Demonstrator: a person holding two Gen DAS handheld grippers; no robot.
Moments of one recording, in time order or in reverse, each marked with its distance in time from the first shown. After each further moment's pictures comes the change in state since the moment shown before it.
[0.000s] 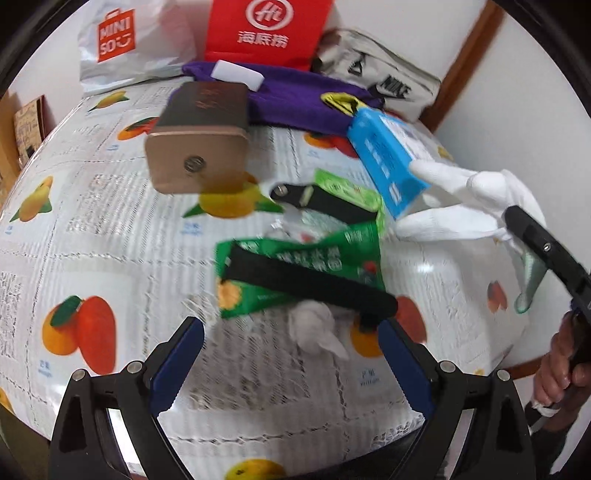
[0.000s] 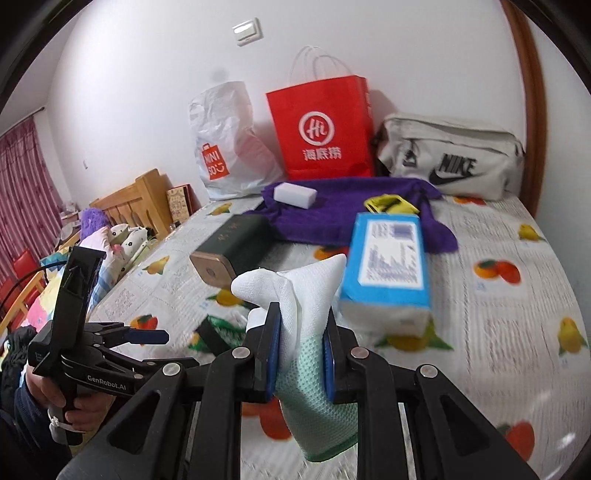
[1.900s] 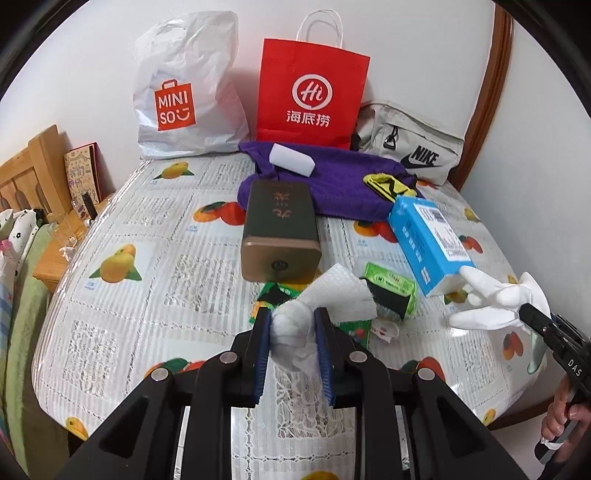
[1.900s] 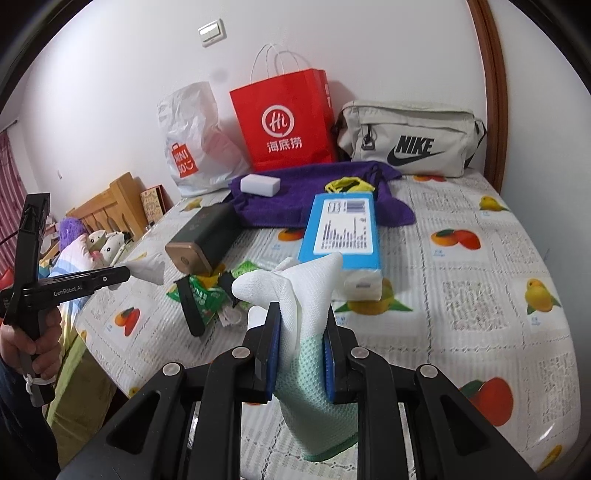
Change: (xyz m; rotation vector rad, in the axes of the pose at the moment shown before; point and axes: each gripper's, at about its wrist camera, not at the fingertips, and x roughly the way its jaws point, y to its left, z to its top) left arm -0.078 0.031 0.031 -0.036 -0.239 0.148; right arm -0.025 -0.019 -0.013 0.070 0.024 -0.094
